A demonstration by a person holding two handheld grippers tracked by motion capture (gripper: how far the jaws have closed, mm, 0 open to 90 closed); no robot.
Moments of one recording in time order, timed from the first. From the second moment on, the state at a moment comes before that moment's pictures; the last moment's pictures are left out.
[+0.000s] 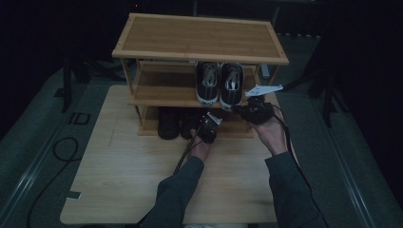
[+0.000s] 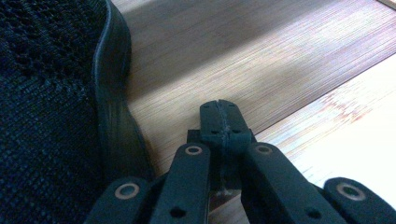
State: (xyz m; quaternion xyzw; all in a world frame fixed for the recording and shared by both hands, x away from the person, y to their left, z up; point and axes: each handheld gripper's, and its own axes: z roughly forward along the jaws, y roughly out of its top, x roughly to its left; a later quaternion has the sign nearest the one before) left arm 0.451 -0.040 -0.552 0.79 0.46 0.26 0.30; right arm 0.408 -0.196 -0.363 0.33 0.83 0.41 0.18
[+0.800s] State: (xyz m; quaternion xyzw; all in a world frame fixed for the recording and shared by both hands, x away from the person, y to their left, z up) left arm 0.451 -0.040 -0.552 0.79 0.46 0.26 0.30; right arm 0.417 -0.188 -0.361 0.32 0.84 0.40 0.17
